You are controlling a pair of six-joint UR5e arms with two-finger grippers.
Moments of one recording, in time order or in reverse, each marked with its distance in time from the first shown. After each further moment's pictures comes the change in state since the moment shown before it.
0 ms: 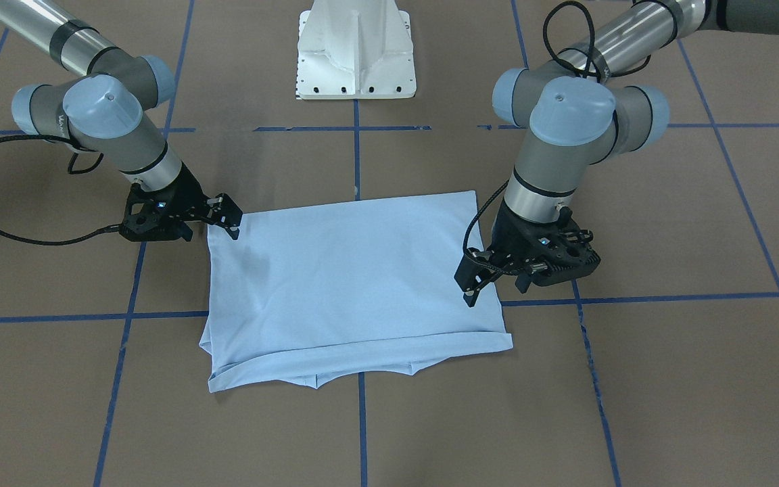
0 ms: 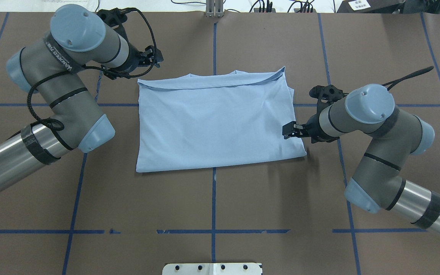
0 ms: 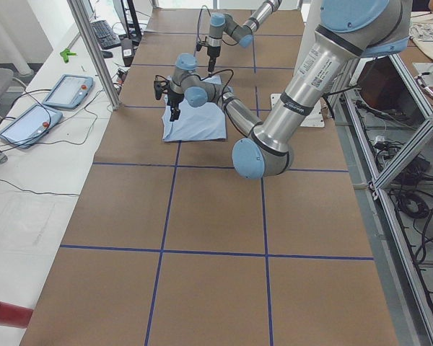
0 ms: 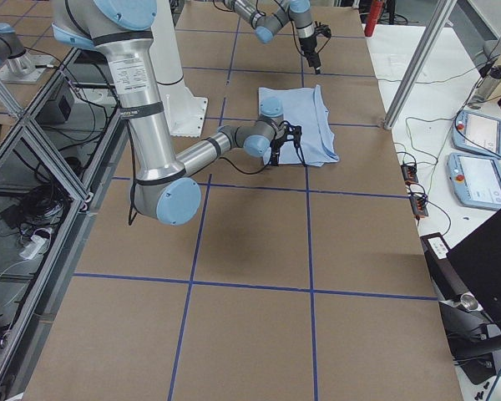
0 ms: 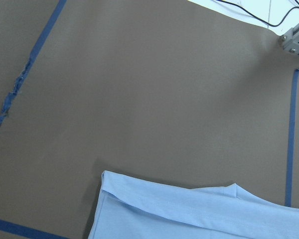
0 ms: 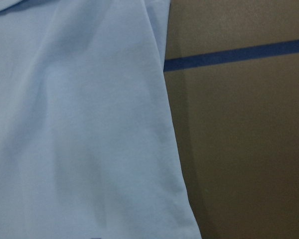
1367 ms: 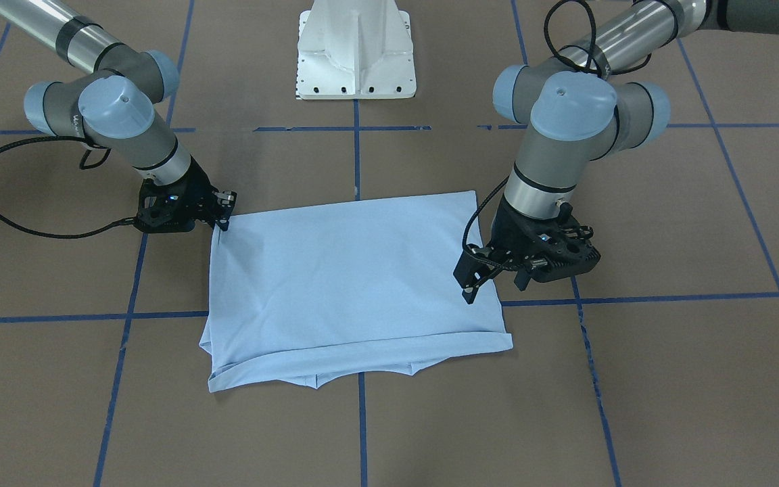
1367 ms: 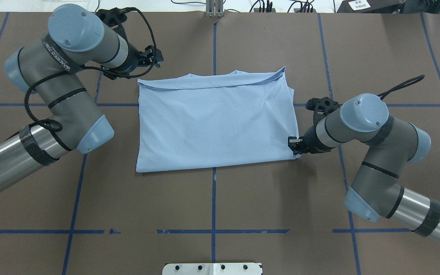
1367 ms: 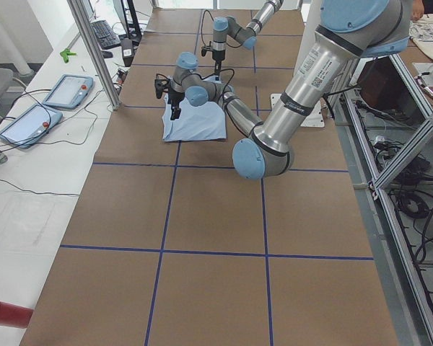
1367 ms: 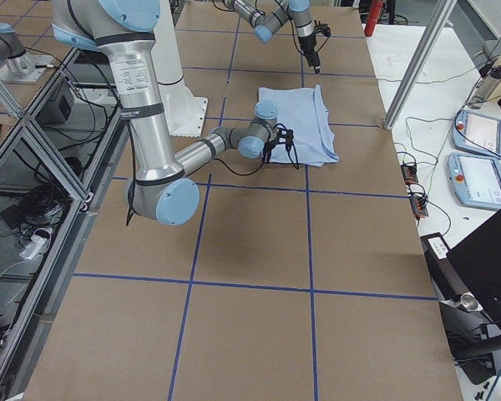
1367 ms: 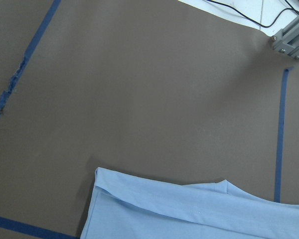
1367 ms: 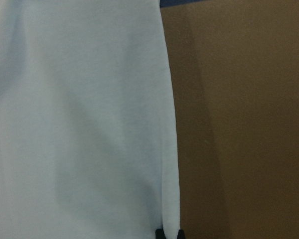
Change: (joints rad) left arm 0.000 0.005 -0.012 0.000 -0.003 -0.001; right arm -0.029 -0.013 0.005 -0.020 0.044 -0.003
